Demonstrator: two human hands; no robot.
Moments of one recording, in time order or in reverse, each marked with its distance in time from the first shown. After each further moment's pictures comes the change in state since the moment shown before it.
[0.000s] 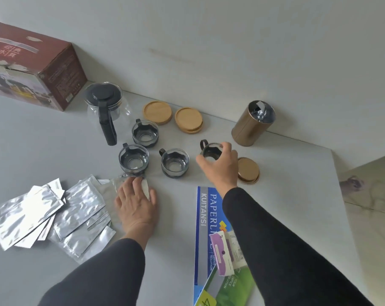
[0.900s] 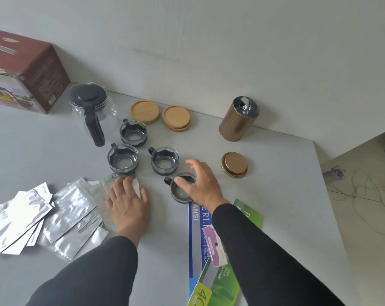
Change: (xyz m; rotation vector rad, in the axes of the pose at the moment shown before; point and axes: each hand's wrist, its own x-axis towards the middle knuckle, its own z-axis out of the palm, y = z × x) left_hand -0.001 -0.001 0.001 -0.044 -0.004 0.000; right_hand -0.043 0.025 0.005 -0.089 -0.338 -0.187
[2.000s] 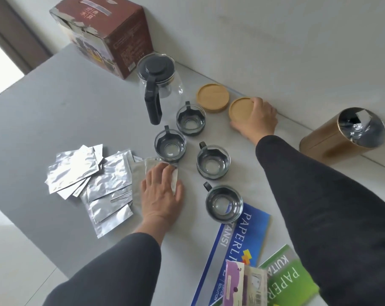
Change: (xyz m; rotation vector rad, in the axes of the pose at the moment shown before) left_hand 0.005 0.006 0.012 0.163 0.116 -0.018; right_hand 0.218 -0.020 -0.005 -0.313 0.067 -0.133
